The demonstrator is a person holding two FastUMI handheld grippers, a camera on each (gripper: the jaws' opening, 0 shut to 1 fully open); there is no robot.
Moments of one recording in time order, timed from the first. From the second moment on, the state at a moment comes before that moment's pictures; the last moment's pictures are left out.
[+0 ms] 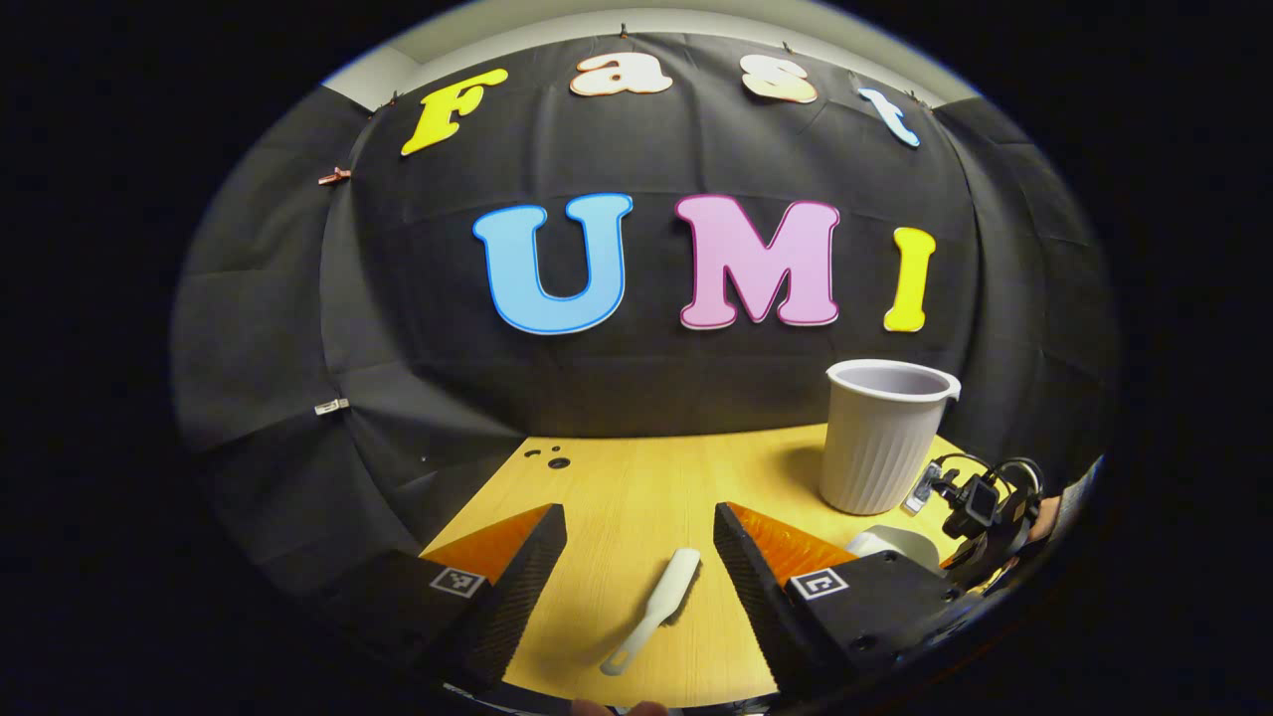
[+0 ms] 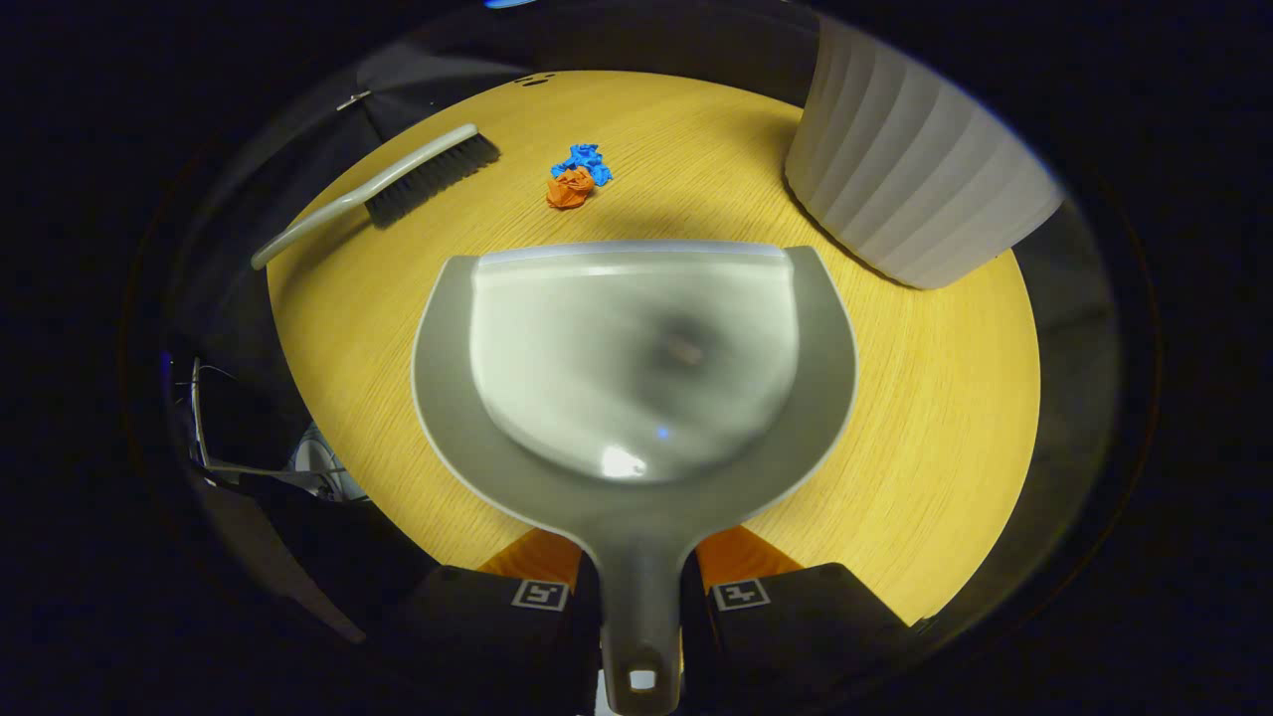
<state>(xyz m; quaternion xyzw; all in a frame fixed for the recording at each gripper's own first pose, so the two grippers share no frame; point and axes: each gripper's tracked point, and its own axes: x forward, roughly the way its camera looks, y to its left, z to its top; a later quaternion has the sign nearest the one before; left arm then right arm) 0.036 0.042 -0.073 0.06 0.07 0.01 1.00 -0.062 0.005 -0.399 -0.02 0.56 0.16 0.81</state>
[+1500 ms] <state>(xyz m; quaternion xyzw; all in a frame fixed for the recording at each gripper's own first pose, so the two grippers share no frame) 0.103 0.067 -0.343 0.14 0.54 -0.10 0.82 -0.087 -0.016 -0.347 -0.03 0.53 0.20 0.82</state>
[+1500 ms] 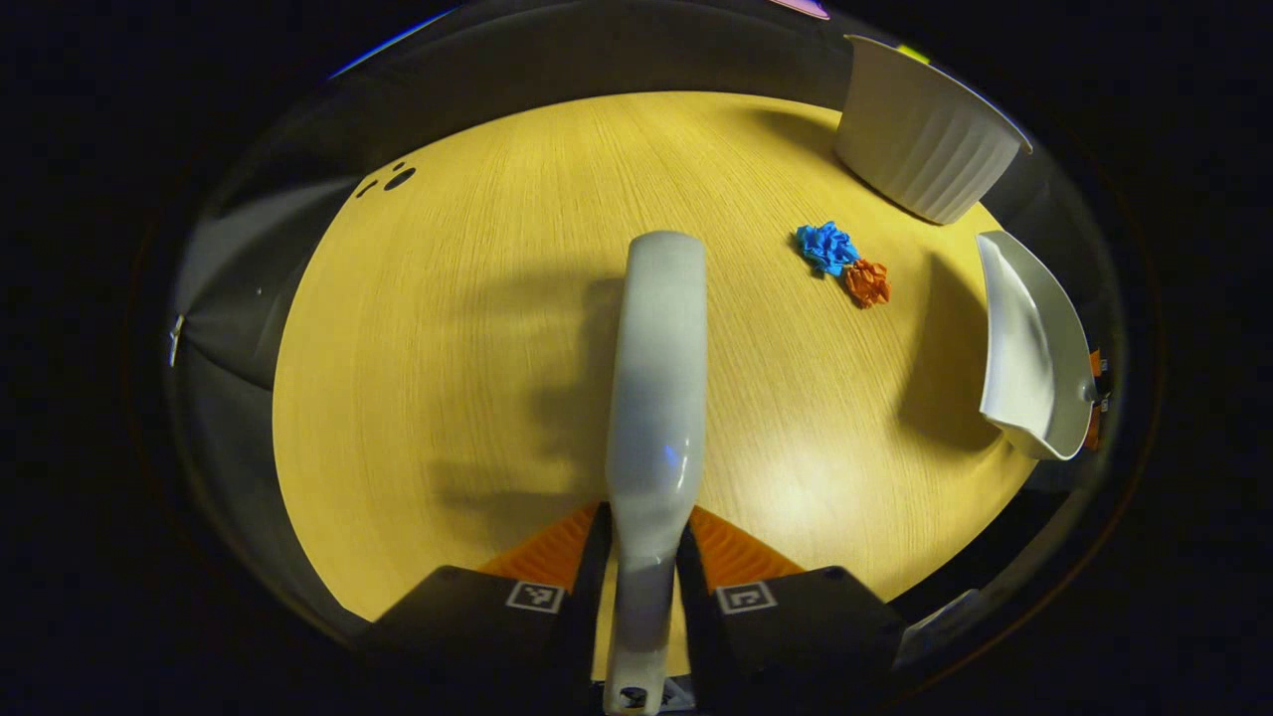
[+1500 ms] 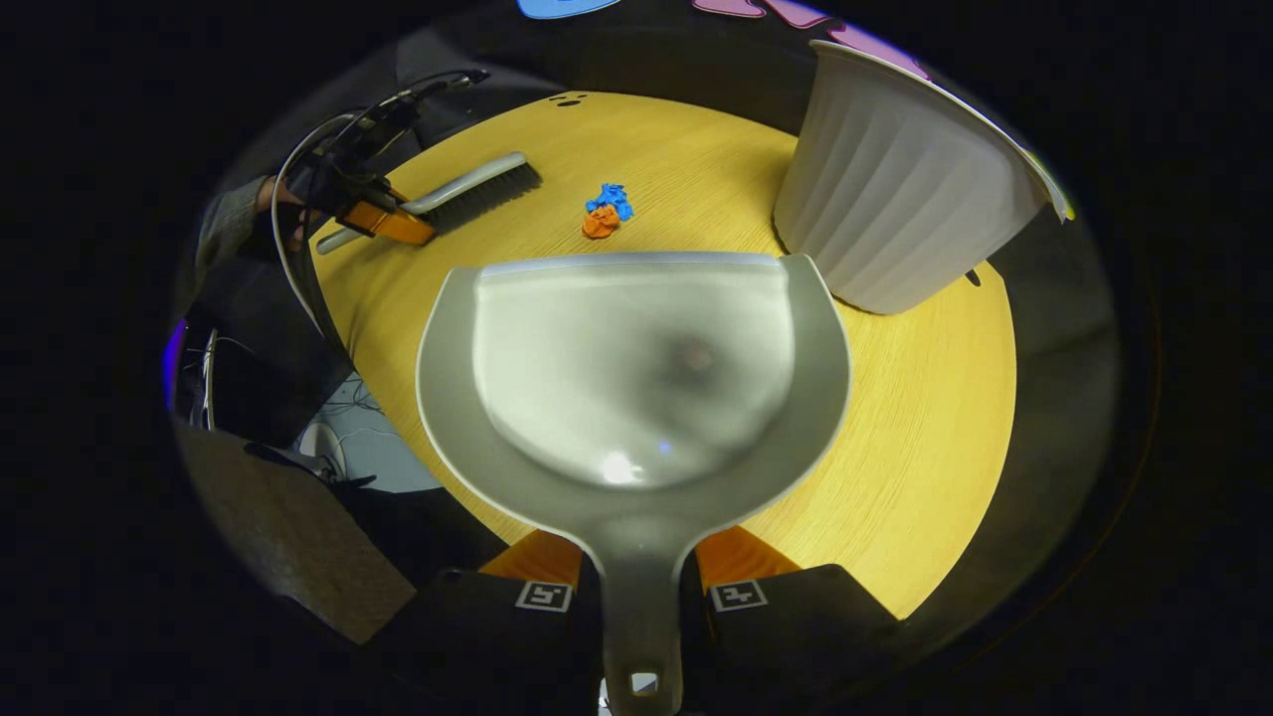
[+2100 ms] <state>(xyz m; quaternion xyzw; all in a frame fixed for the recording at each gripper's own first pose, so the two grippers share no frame) 0.153 0.042 -0.307 0.20 0.49 -0.11 0.84 -0.080 -0.012 -0.342 -0.06 0.60 0.22 0.76</state>
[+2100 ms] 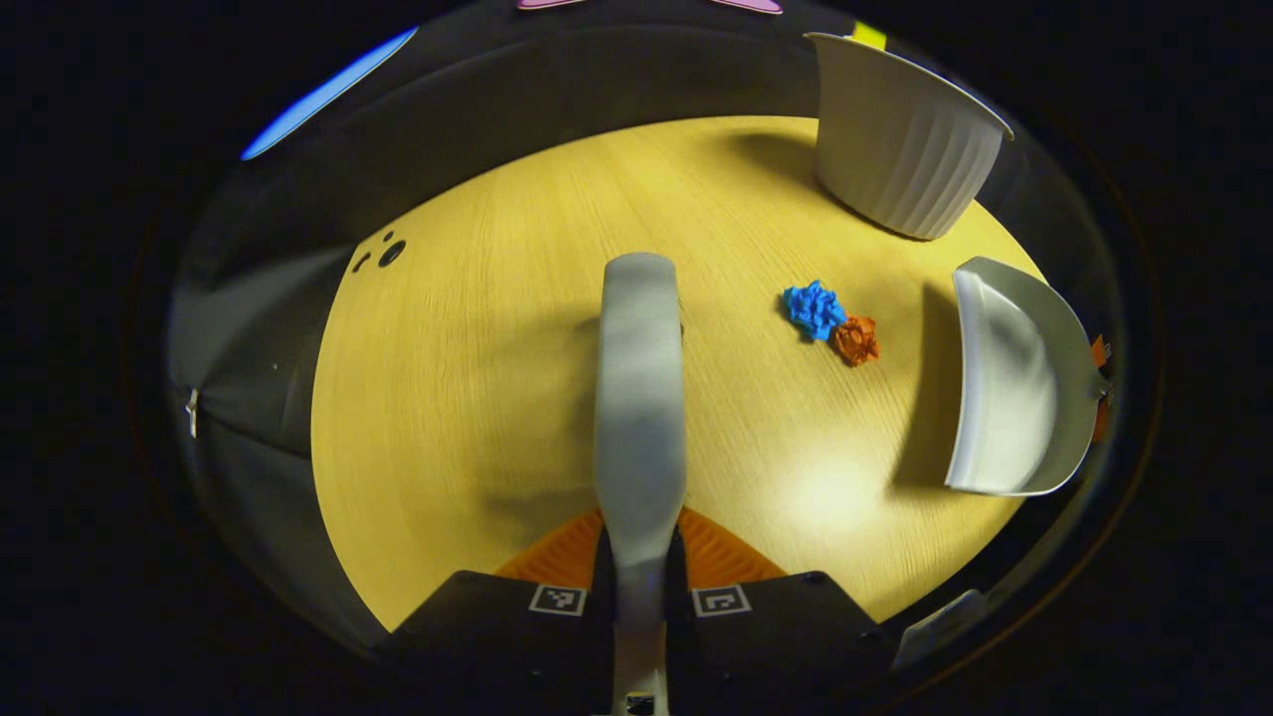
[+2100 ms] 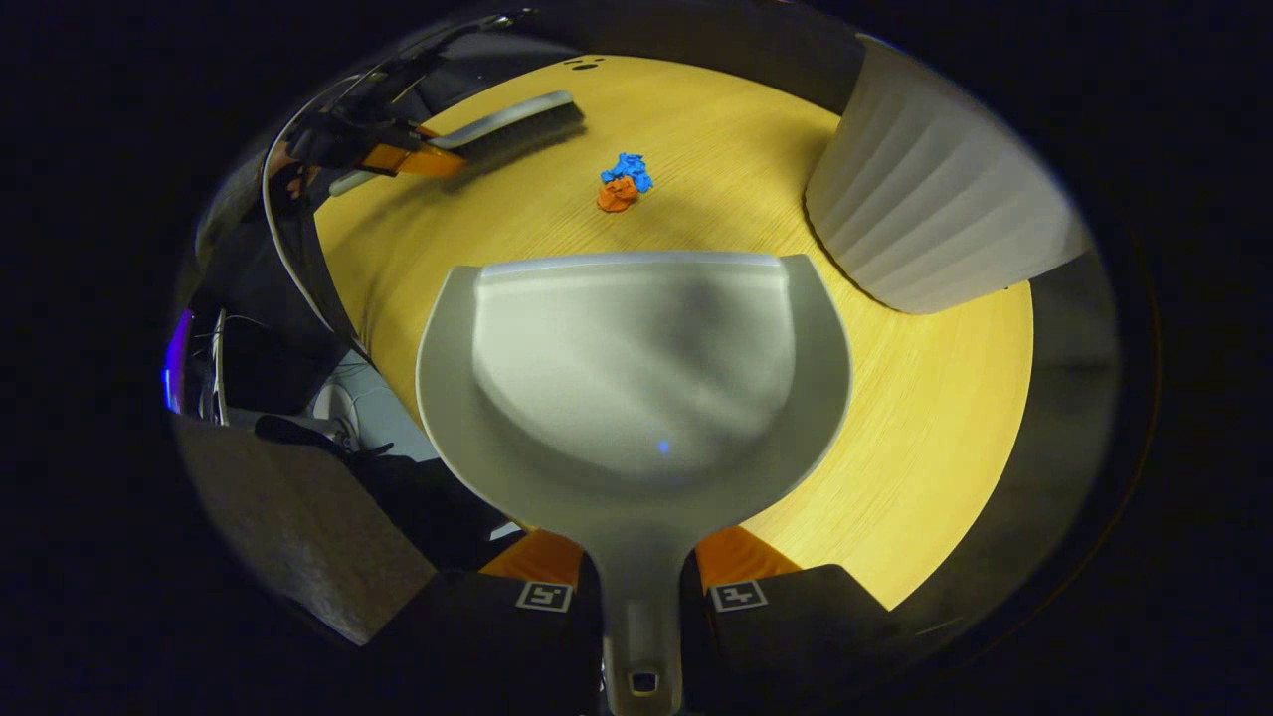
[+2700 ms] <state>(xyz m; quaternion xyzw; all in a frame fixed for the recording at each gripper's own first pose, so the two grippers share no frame) 0.163 -0.035 -0.332 0.23 0.50 -0.20 0.81 -0.067 -0.008 -0.356 -0.09 0.63 0.22 0.74</state>
